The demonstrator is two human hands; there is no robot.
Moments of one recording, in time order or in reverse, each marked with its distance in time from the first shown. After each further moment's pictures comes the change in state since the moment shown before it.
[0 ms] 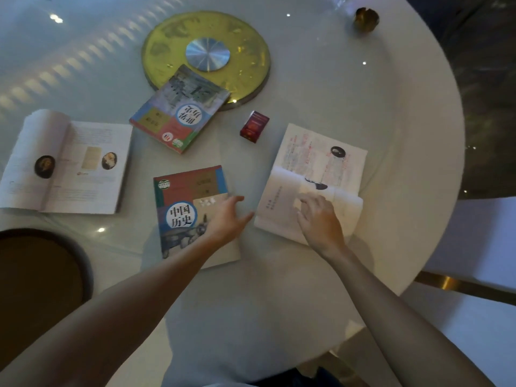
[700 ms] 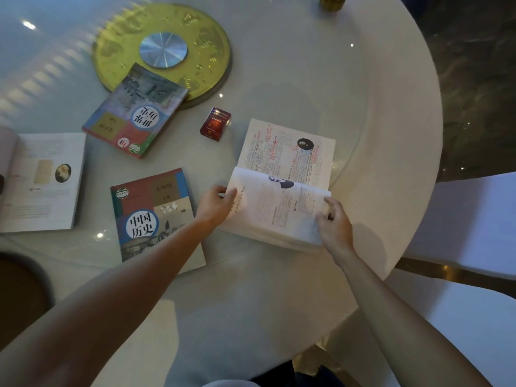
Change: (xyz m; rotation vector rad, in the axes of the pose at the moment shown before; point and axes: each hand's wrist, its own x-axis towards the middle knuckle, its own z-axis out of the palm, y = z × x) left_hand 0.039 0.070 0.043 -0.186 0.037 -0.186; right_hand -0.008 0.105 -0.039 0.518 0.114 0.546
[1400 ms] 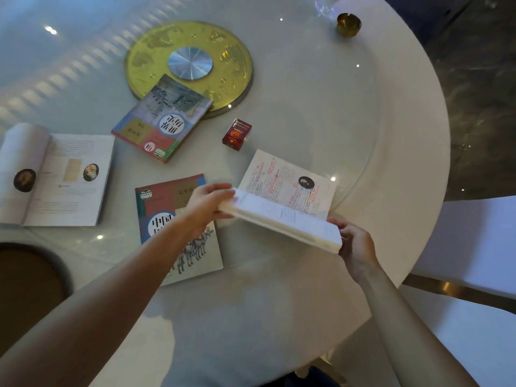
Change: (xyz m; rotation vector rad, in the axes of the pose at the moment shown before) left_hand -0.020 -0.003 -0.081 -0.544 -0.164 -0.088; right_hand -0.027 -0.023 -0.015 0.594 -0.230 0.222
